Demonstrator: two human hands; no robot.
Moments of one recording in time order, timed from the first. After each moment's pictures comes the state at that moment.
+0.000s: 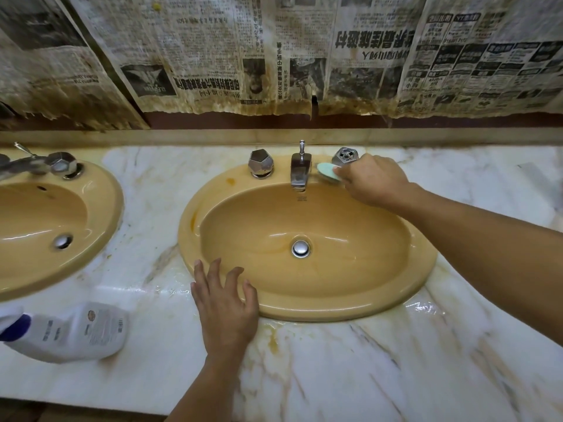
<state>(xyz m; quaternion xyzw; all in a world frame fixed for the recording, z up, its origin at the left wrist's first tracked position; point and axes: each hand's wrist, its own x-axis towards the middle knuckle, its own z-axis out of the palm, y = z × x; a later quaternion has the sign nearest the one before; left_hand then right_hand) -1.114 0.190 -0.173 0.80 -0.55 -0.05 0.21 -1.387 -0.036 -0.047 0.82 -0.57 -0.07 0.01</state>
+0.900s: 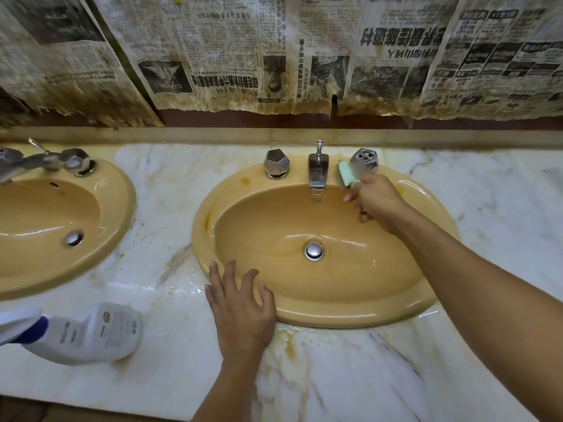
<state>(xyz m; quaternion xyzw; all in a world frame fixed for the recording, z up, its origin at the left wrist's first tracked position) -1.114 0.188 -0.172 0.80 -0.55 -0.05 0.21 -1.351 -0.023 -0.094 0.48 -0.68 0.29 -0.47</state>
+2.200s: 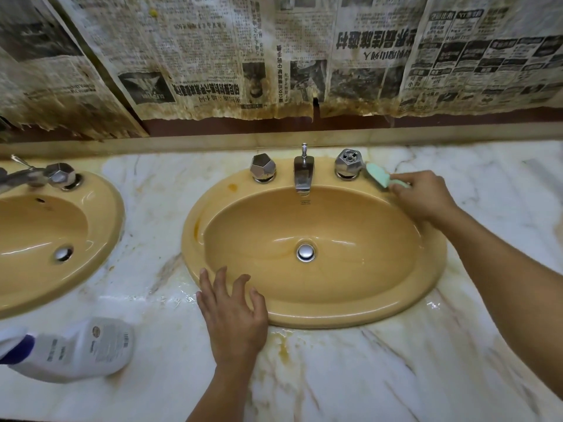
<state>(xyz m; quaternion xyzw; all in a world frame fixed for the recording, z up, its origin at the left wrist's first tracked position) -1.115 0.189 -0.172 0.80 -0.56 -0.04 0.21 -1.447 -0.005 -0.071 0.56 -0.75 0.21 -0.28</state>
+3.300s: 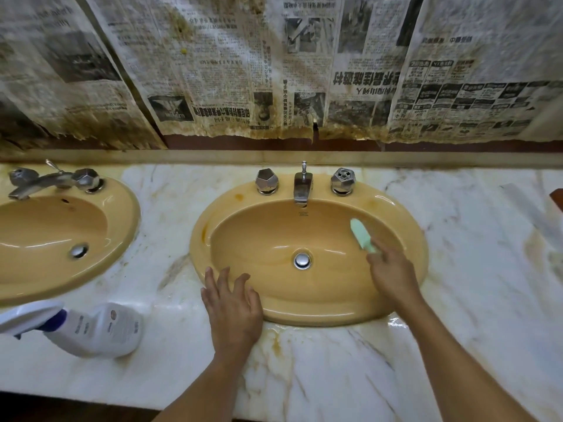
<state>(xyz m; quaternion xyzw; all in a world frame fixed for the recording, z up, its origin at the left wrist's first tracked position) -1.114 0.192 -0.167 0.80 -0.56 -0.05 0.20 -1.395 0.121 -0.080 0.48 -0.76 0.27 -0.35</state>
